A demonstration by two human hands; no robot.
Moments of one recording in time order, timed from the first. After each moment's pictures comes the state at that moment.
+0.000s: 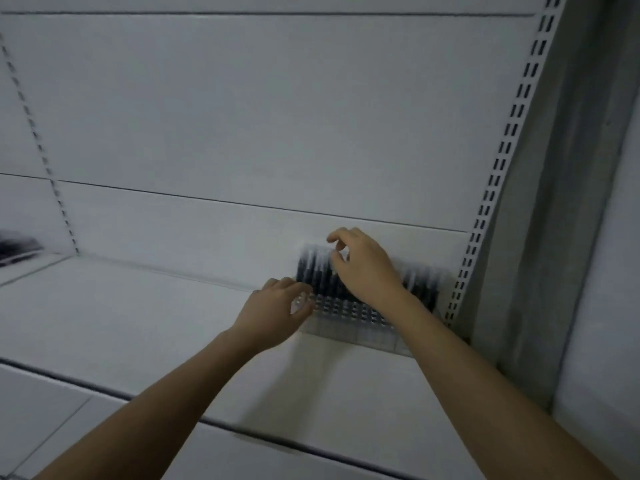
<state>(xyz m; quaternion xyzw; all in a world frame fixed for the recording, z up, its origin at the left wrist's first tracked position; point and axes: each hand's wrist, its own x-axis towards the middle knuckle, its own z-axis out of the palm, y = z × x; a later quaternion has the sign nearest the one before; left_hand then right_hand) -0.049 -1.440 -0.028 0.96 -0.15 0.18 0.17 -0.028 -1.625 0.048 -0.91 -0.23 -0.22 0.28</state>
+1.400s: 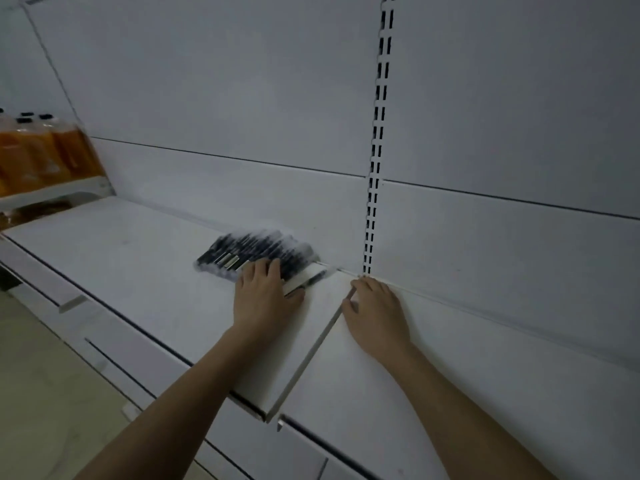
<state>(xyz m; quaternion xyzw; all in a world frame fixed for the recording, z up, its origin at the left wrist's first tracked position) 0.029 -0.795 -0.058 0.96 0.18 0.19 0.07 0.089 -0.976 -0.086 -0.94 -0.23 -0.08 0.25</state>
